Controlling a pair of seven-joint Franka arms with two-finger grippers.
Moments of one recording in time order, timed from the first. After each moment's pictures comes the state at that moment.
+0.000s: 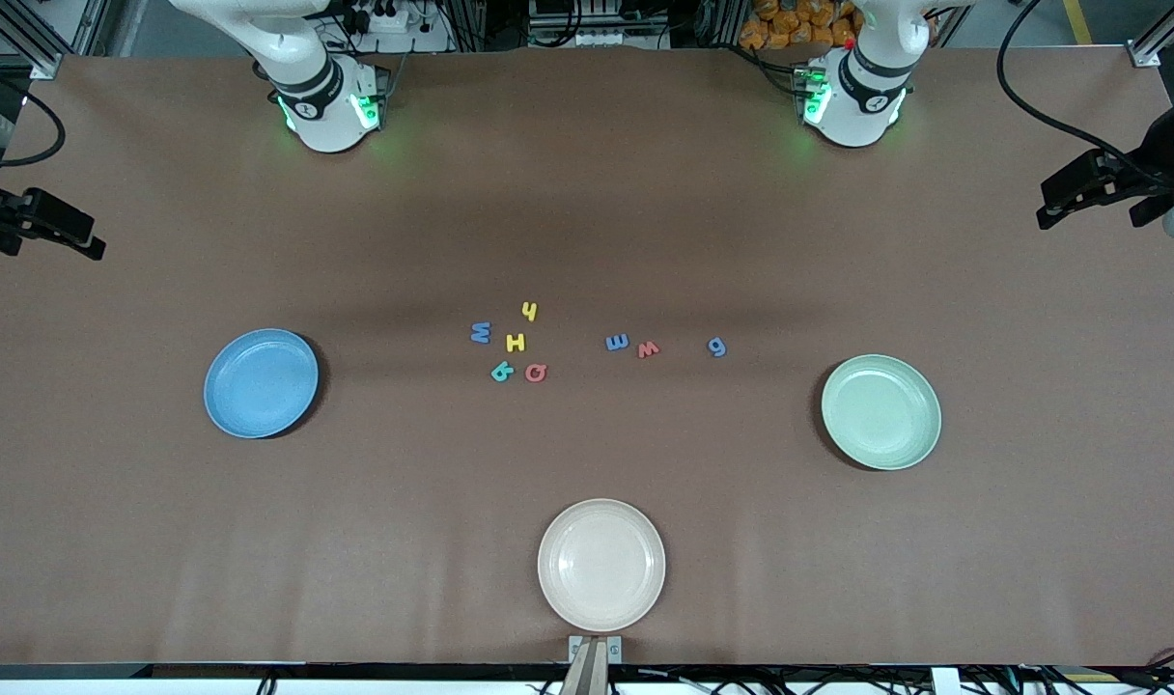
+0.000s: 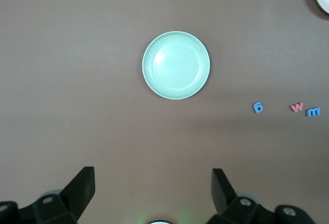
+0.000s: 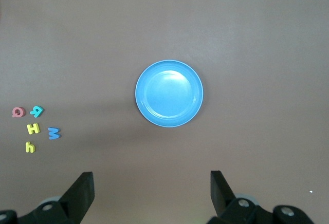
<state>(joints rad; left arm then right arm) 0.07 -0.03 -0.12 -1.52 0.01 1.47 -0.06 0.00 -0.01 -0.07 -1.56 0.02 1.52 0.01</state>
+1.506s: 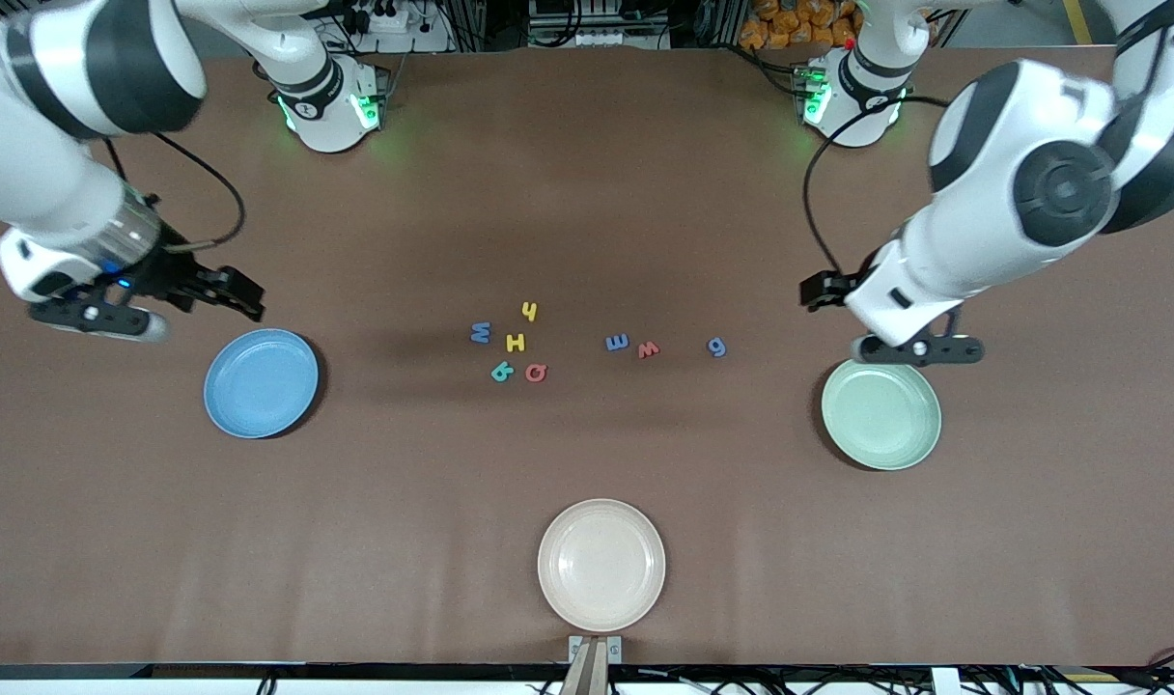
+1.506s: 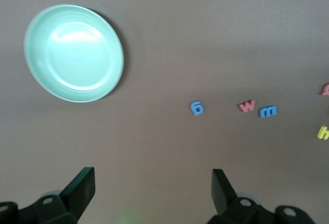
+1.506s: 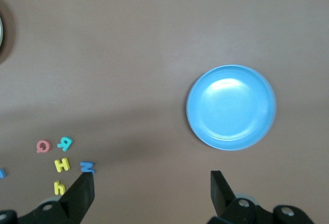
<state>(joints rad) -0.08 0.28 -0.34 -1.56 -0.01 1.69 -0.42 0.10 0.02 0.07 -1.91 0.05 1.98 0.33</state>
